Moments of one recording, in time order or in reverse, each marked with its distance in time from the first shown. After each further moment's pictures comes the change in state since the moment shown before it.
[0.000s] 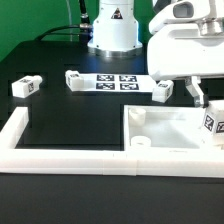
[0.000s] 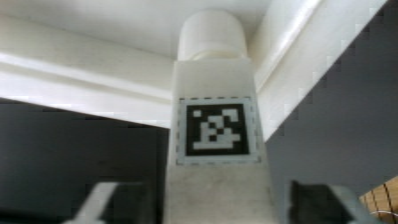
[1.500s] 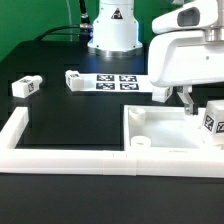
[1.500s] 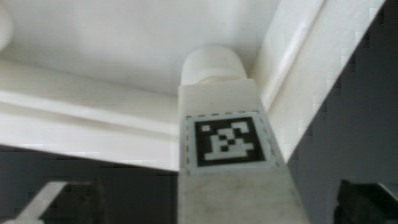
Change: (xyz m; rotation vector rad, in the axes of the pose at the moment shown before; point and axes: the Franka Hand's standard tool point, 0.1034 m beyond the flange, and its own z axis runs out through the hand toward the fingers) arm 0.004 0.004 0.013 0.054 -0.340 0.062
